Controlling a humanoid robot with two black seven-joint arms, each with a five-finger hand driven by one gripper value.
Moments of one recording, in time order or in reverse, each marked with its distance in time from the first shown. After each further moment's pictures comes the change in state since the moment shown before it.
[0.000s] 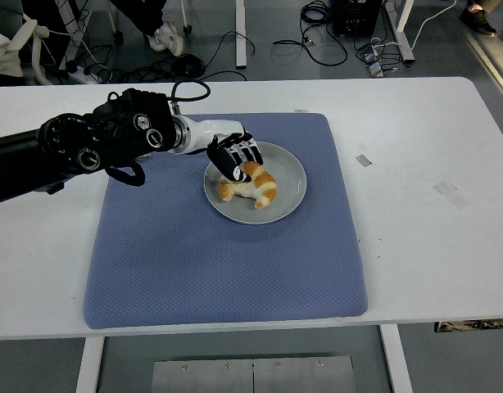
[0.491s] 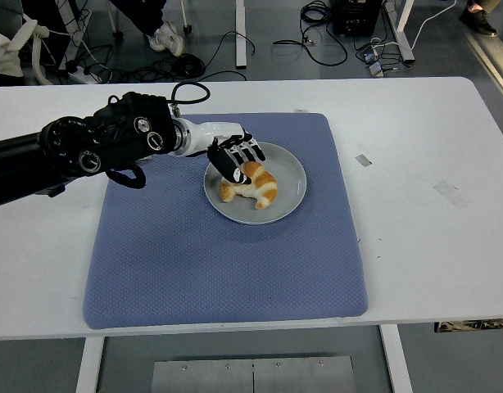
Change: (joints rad) left arm 0.013 -0.002 -0.002 0.002 -0.001 0.009 -0.003; right arm 0.000 0.000 0.000 0.000 0.000 0.000 0.000
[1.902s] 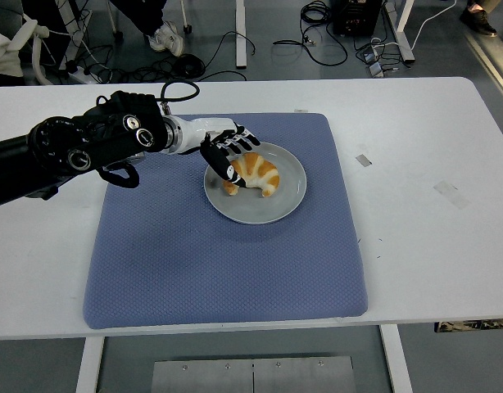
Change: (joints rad) left arm 0.028 0.029 -0.051 0.001 -0.003 0.006 0.000; right arm 0.000 0.000 0.000 0.000 0.000 0.000 0.000
